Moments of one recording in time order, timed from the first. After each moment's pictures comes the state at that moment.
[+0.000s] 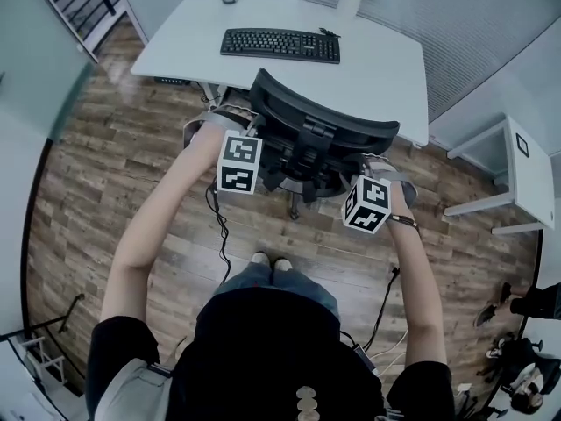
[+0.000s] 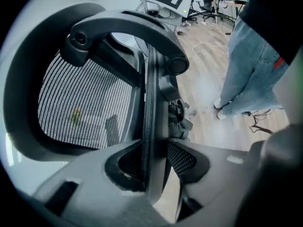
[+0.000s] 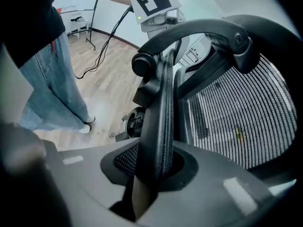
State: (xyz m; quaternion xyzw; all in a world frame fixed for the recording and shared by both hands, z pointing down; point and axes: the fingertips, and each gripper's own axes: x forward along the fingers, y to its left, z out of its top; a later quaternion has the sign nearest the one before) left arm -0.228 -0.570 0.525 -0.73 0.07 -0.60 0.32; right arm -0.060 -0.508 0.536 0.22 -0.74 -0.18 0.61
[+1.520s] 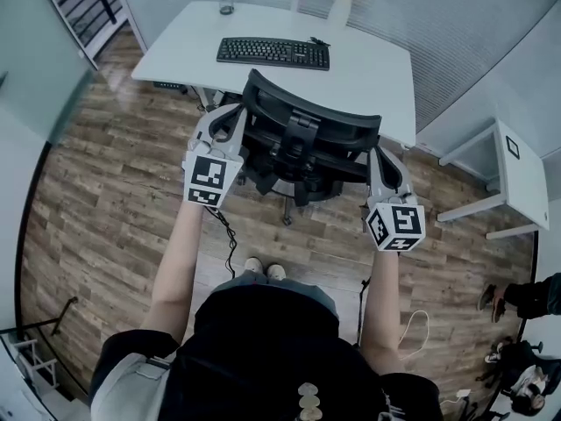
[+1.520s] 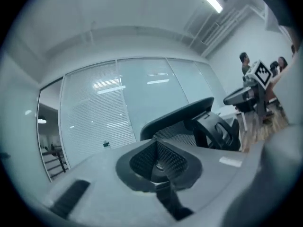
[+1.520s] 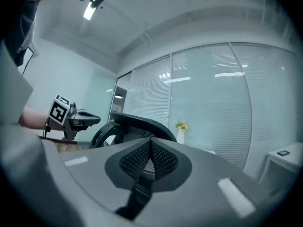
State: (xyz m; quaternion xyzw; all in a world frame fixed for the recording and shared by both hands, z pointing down) left arm -0.252 -0.557 0.374 -0.86 0.48 -0.10 0.13; right arm 0.003 -0.483 0.373 0.58 -0.81 -0.03 0.04
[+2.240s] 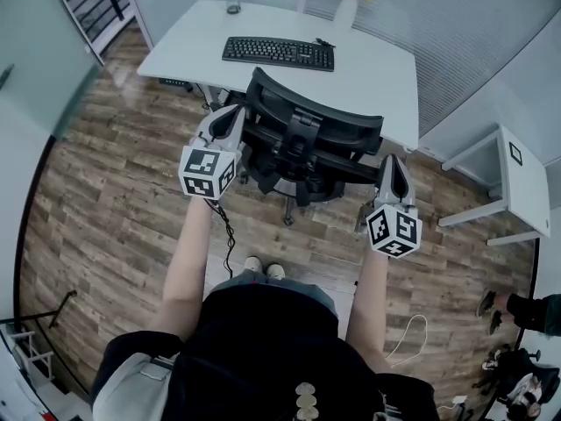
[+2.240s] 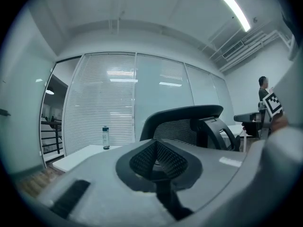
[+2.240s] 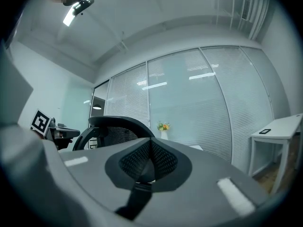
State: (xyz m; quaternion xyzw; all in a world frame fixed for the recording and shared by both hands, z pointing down) left arm -0.266 -0.567 0.398 -0.87 0.50 -0.02 0.01; right arm 0.052 -0.476 0.389 0.67 -0.74 0.01 -0.05
